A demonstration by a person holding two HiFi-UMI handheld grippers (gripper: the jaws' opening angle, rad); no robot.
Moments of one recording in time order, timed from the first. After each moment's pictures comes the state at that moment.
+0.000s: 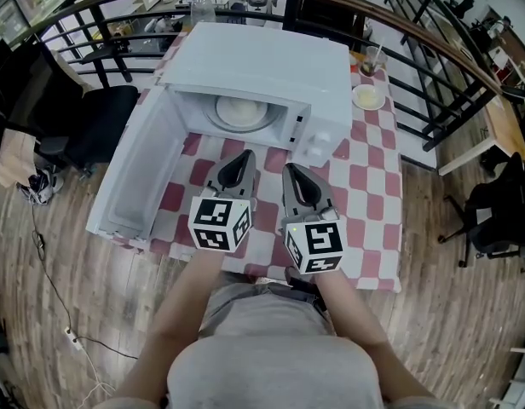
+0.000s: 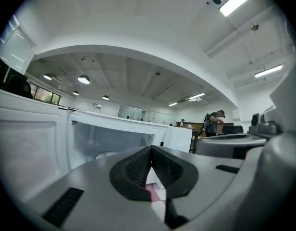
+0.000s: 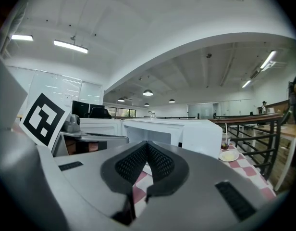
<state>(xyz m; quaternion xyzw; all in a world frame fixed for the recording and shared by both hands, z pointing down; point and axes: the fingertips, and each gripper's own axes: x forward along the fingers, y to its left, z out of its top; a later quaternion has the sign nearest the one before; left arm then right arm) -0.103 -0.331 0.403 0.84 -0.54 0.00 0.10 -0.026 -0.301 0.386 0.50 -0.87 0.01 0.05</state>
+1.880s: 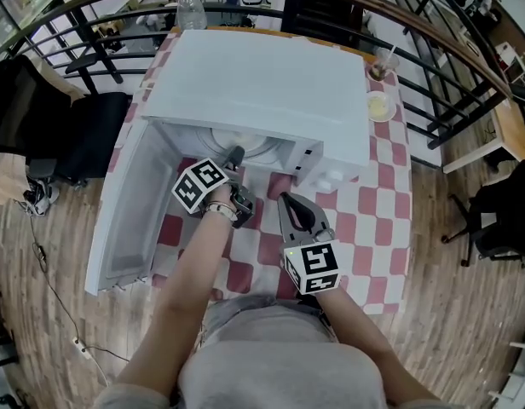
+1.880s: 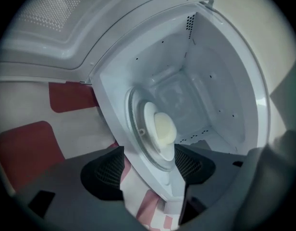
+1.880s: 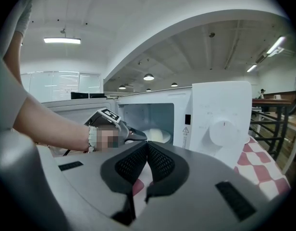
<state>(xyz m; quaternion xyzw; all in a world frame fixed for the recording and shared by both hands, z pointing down) -0.174 -0.479 0.570 0.59 -0.56 -0.14 0.56 -0.046 -0.363 0.461 0.47 -0.87 0.08 0.12</state>
